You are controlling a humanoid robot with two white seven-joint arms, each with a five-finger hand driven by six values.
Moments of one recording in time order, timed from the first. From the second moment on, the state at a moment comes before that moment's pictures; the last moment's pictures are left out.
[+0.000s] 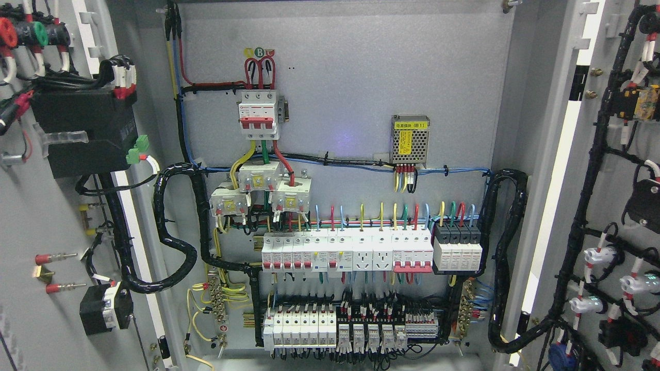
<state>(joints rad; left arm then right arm) 0.35 0.12 0.00 -2.04 0.15 -0.77 -0.18 0.41 -0.50 -0.08 -1.97 -0.62 -0.79 0.23</state>
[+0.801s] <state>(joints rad) 0.41 0.15 0.12 -2.03 0.23 -0.77 -0.17 0.40 -0.55 -0.10 -1.94 -0.62 -0.79 0.24</state>
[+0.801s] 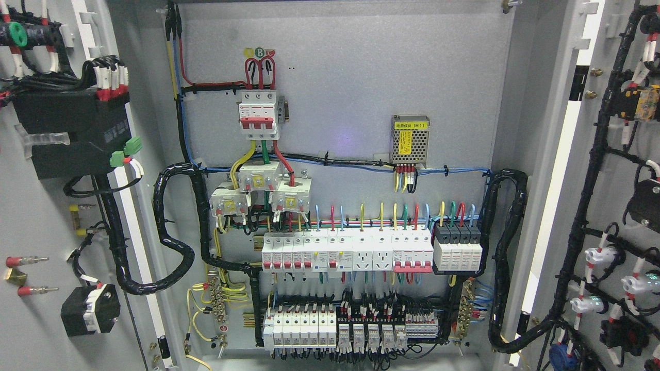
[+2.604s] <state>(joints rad) 0.41 0.34 0.38 -1.85 0.50 -0.77 -0.17 0.40 -0.52 -0.16 -1.93 -0.65 -0.79 0.22</state>
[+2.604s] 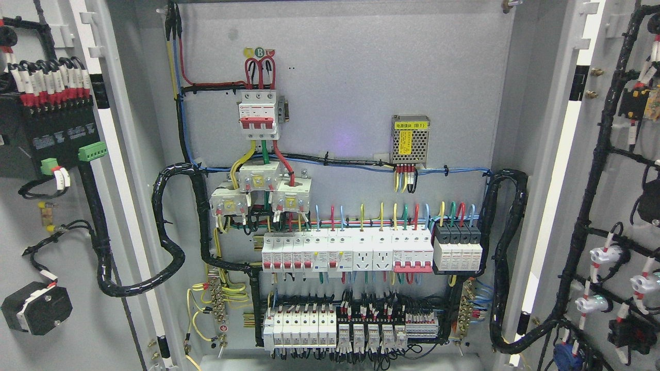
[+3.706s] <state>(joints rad) 0.30 0.39 0.46 -1.79 0.54 -0.52 -0.17 0.38 -0.50 -0.18 -1.93 -0.65 -0.79 0.22</state>
